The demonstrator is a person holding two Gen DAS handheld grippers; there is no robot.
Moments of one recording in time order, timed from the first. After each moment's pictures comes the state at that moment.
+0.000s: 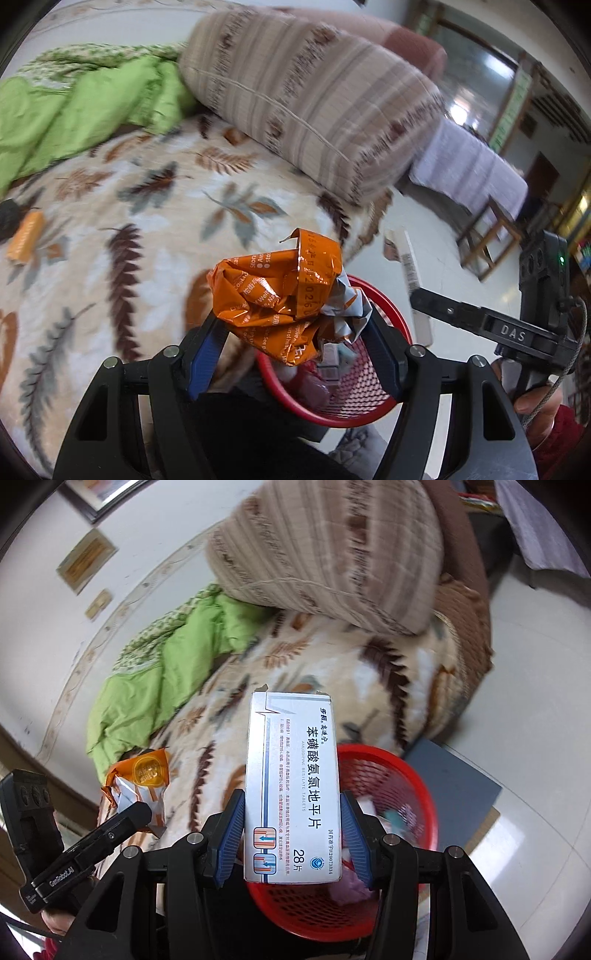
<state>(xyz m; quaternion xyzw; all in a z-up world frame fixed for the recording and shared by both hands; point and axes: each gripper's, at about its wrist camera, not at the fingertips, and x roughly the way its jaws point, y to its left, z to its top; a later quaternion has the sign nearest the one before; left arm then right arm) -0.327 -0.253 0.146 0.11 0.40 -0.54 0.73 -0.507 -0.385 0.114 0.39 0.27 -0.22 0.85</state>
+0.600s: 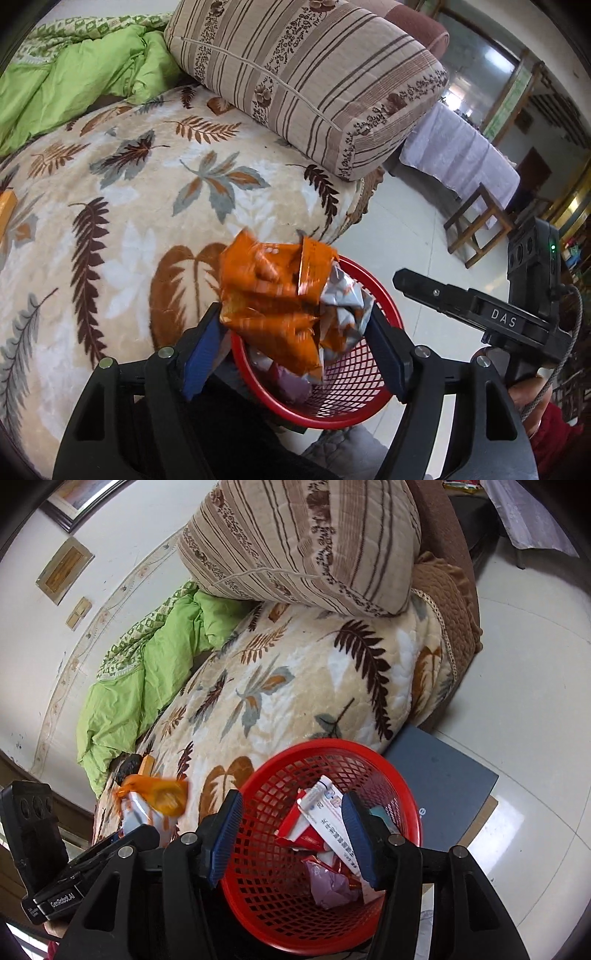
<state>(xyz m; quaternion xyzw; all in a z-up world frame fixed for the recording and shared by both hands) -0.321 -0.267 0.124 0.10 0.44 -0.55 0.70 -0.504 -0.406 0.096 0.41 0.28 -0.23 0.84</state>
